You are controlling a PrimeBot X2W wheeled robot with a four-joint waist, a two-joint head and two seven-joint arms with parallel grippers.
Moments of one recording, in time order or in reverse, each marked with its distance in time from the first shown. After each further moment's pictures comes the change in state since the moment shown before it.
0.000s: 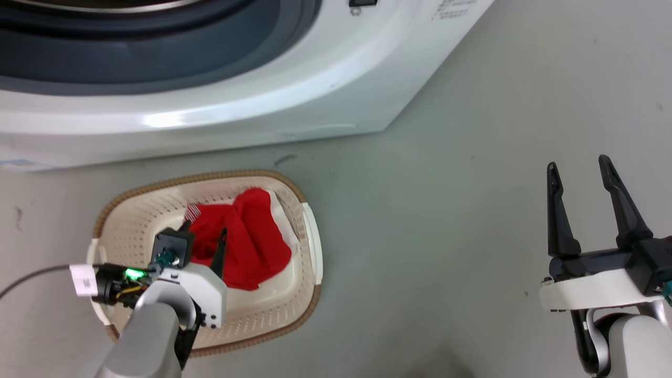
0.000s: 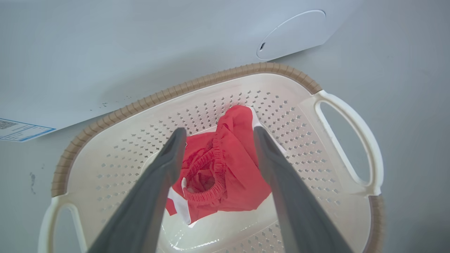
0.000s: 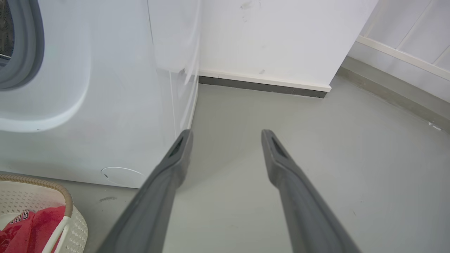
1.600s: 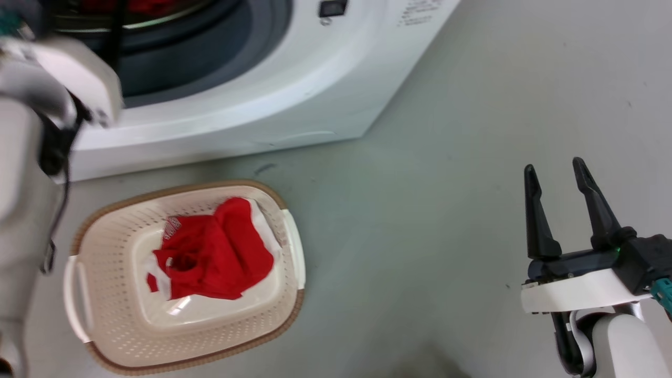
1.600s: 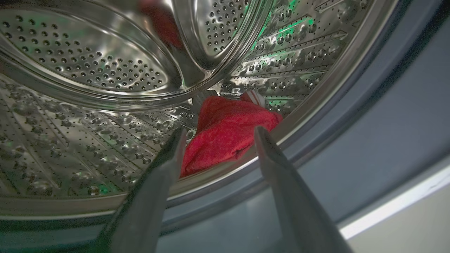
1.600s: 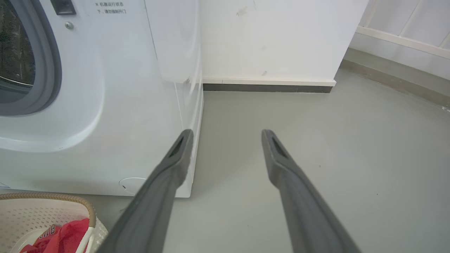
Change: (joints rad) left arm -0.410 0.244 0.031 -0.333 -0.080 -0.090 0.288; right arm -0.003 0.000 0.064 0.022 0.108 0.000 0.000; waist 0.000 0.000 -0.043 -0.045
